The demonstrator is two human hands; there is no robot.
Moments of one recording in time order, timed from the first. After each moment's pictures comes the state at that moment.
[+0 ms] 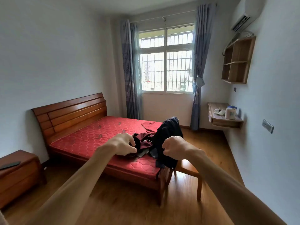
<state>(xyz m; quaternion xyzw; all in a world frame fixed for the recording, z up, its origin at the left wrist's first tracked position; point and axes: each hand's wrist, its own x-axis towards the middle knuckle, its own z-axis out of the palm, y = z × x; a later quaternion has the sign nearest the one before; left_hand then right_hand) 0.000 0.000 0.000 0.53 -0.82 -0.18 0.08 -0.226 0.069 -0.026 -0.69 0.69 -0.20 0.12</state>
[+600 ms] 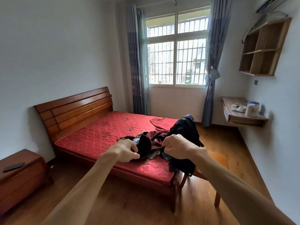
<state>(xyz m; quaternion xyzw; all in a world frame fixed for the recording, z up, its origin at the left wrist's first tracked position) 0.050 -0.189 -0.029 0.55 -0.81 -0.21 0.07 -0.183 -0.141 -0.039 -0.72 0.66 -0.20 0.11</state>
